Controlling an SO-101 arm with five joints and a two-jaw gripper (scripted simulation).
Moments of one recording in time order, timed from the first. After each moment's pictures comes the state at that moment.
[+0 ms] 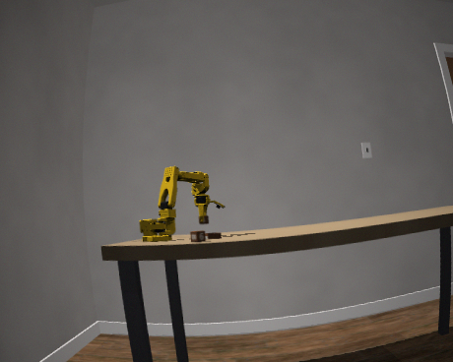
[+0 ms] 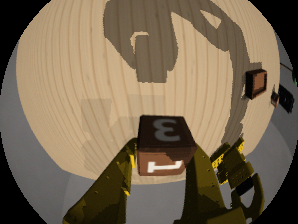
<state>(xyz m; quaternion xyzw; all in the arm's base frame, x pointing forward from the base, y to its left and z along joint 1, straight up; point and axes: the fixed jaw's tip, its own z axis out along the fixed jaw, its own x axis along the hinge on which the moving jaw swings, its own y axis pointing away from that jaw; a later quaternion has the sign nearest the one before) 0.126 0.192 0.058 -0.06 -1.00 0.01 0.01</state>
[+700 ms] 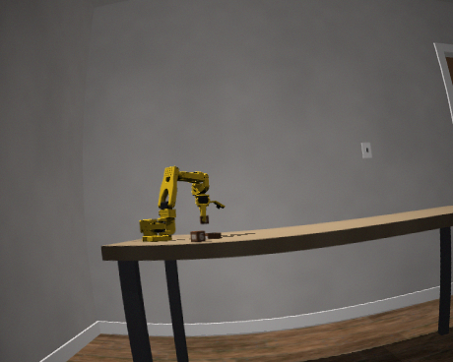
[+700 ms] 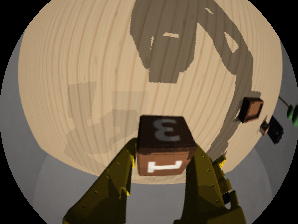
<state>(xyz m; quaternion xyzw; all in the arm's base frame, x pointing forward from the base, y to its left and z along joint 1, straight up) 0.123 0.191 0.058 0.08 -1.00 0.01 0.01</state>
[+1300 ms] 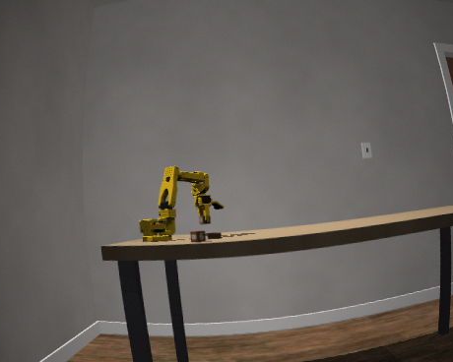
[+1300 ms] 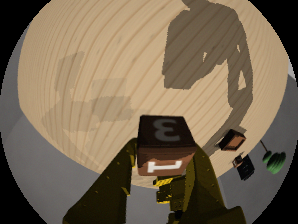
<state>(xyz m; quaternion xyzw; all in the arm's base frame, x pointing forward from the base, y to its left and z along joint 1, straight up) 0.120 0.190 0.058 0.28 -0.96 0.01 0.01</state>
